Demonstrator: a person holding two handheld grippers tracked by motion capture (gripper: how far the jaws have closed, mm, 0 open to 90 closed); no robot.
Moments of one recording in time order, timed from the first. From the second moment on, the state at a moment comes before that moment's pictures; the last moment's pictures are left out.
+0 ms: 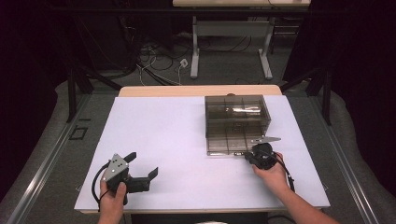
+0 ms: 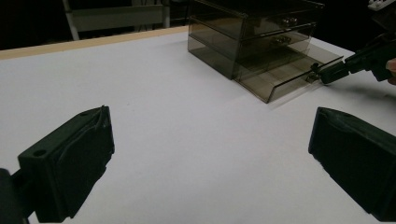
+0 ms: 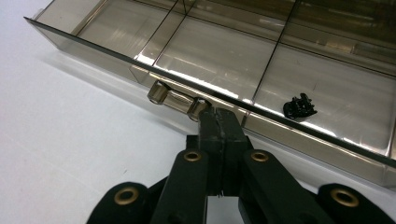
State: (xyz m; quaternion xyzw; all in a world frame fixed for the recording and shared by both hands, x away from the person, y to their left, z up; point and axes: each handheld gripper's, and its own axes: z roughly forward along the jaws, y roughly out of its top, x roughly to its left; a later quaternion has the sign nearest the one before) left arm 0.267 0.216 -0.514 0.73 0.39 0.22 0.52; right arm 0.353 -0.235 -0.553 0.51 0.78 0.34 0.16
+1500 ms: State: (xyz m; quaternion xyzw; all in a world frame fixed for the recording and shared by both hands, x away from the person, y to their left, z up) left arm 0.265 0.215 -0.514 0.73 0.38 0.22 0.52; right arm 0.386 -0.230 -0.549 0.54 0.74 0.36 0.16
